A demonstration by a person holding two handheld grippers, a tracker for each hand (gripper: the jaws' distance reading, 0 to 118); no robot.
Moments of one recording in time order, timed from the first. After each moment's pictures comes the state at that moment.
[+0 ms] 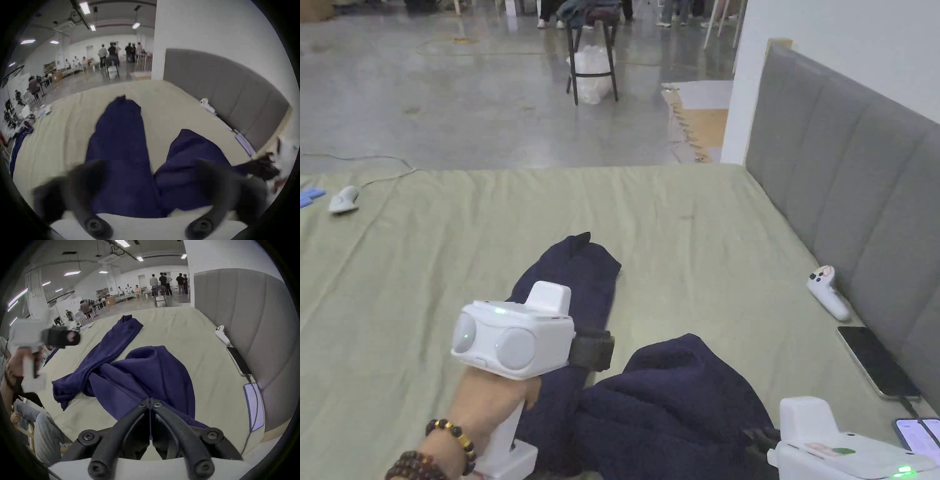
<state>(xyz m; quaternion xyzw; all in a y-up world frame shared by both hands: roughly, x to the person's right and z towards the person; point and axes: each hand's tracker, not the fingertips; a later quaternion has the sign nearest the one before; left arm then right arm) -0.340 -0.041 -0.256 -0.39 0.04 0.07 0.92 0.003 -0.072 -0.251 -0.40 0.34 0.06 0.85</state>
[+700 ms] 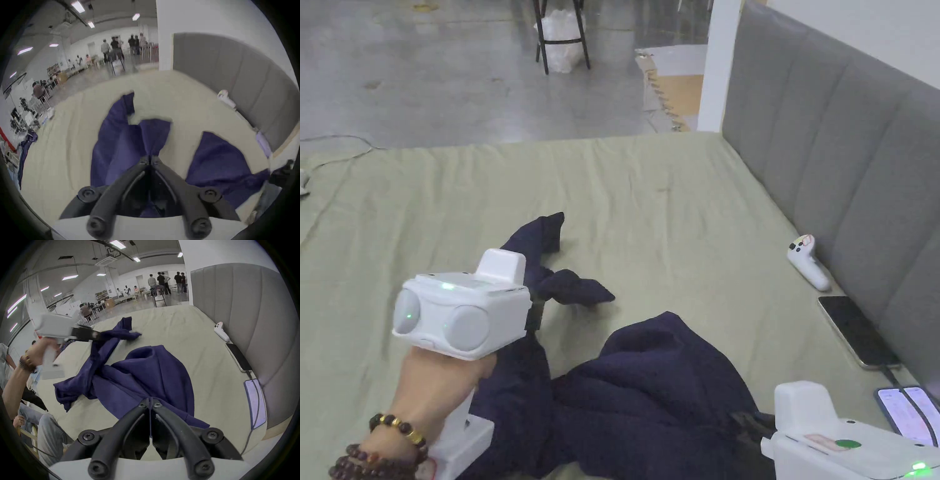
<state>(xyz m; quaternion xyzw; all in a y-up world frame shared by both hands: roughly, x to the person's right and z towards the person) -0.353 -0.005 -0.219 -0.35 0.07 0.05 0.93 0.017 -0.054 -0.244 -0.39 0.35 0.05 0.85</state>
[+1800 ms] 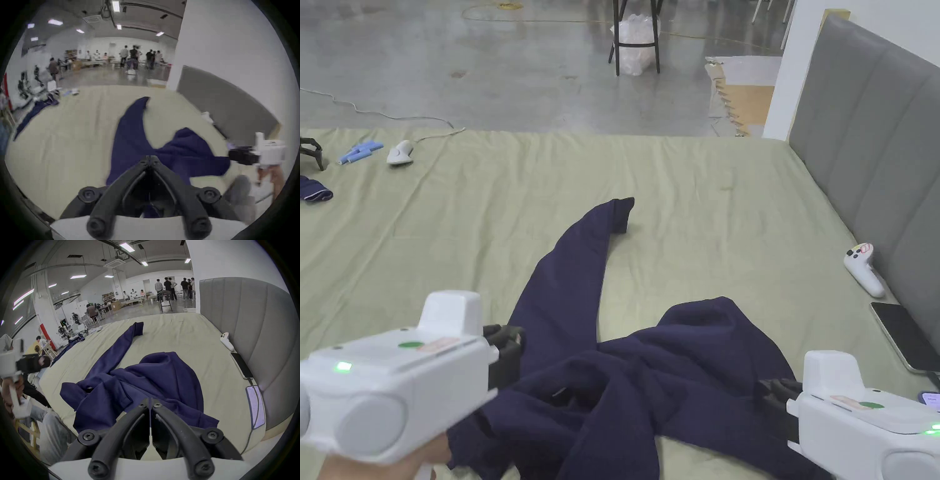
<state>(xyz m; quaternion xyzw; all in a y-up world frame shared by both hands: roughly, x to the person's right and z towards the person) -0.346 0.031 -0.025 -0.32 0.15 0.12 0.93 -0.003 -0.046 -0.221 -0.37 0.37 0.06 0.85</state>
